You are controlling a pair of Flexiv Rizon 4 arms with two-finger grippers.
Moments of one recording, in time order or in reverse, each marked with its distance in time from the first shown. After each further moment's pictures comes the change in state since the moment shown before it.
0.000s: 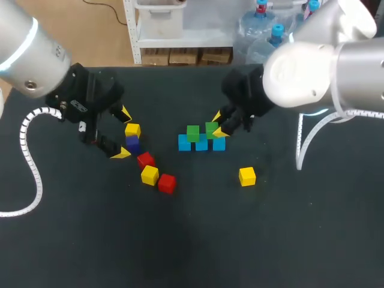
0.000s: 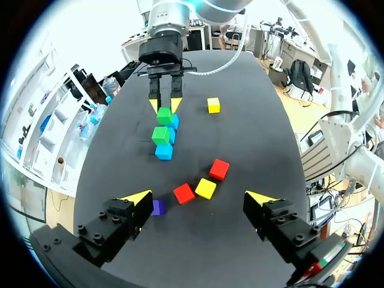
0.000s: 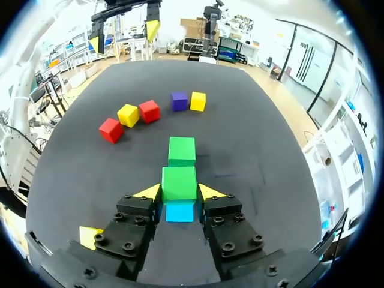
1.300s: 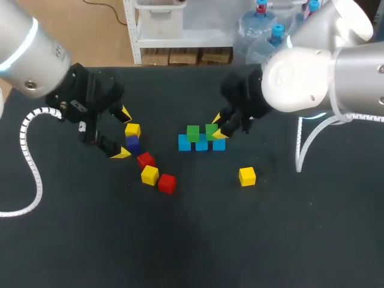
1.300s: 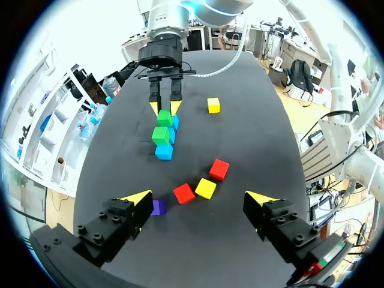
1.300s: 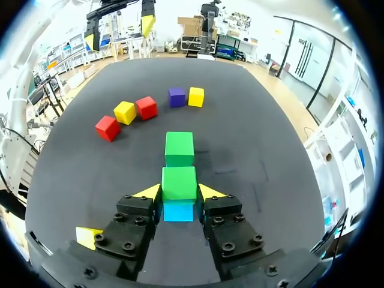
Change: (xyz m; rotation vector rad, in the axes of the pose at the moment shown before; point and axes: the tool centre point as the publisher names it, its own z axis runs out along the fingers) left arm 0.000 0.000 0.000 0.000 0.000 0.000; right arm 0.006 -0.002 0.006 -0.001 0.011 0.022
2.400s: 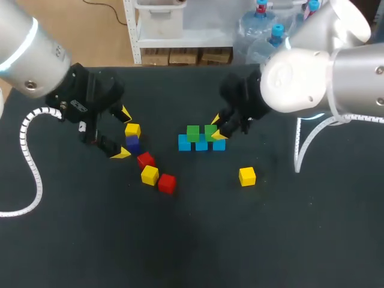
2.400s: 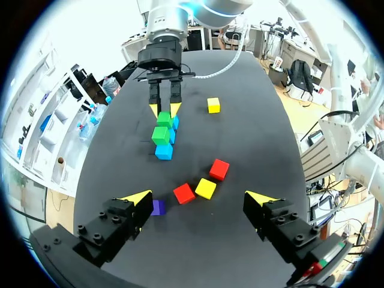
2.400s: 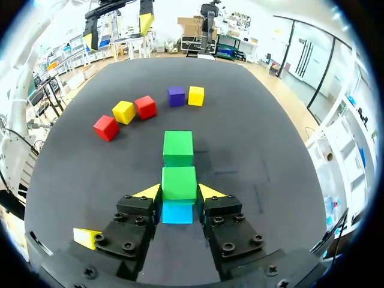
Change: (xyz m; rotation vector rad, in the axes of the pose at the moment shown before) left arm 0.000 0.000 0.000 0.000 0.000 0.000; right arm 0.000 -0.001 0.005 -0.006 -0.004 0.003
